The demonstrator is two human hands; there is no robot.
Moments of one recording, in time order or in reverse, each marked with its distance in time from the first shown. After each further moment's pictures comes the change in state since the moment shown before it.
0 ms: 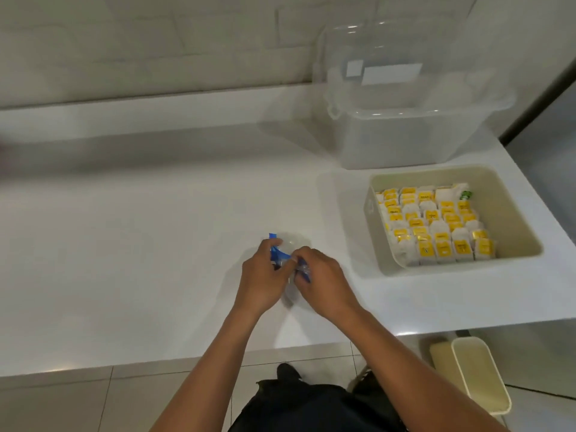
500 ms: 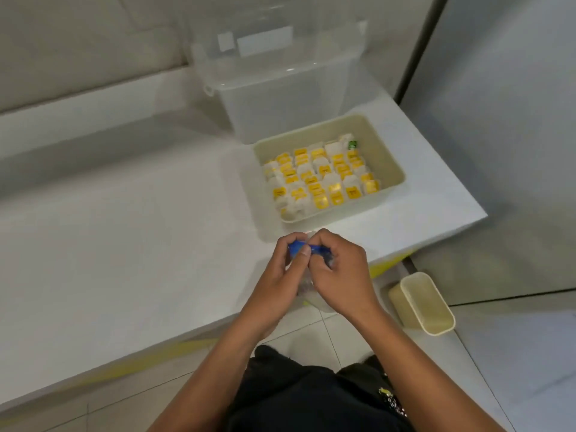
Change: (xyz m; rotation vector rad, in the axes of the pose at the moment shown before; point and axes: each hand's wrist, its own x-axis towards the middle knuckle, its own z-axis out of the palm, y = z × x) left_hand -0.114 0.092 0.132 -0.418 -0.520 0.090; right_hand -0.133 0.057 -0.128 0.330 0.396 0.189
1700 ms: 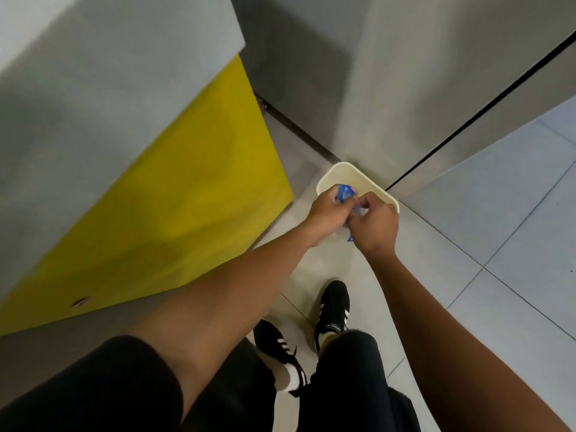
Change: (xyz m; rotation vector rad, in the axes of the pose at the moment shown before) left_hand 0.280 -0.406 0.403 0.479 -0.401 -0.319; right_hand -0.086 0.583 -0.143 -0.225 0.553 0.731
